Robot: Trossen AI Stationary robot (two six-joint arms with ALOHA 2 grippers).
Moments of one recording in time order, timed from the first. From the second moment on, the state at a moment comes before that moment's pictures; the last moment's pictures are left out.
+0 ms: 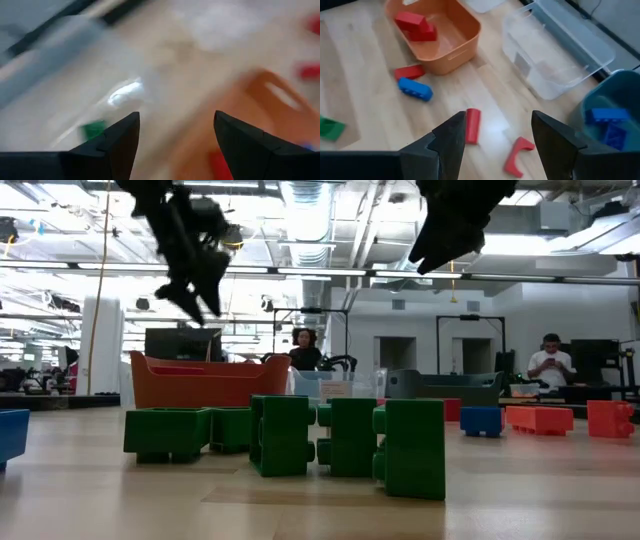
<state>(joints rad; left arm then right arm) 0.74 1.29 1.14 -0.85 0.06 -0.13 -0.01 1.24 1.09 -0.65 0.37 0.35</state>
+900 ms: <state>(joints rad) -0.22 1.68 1.14 -0.41 -0.38 -0.61 -0.16 1.30 1.09 -0.65 0.12 0.10</state>
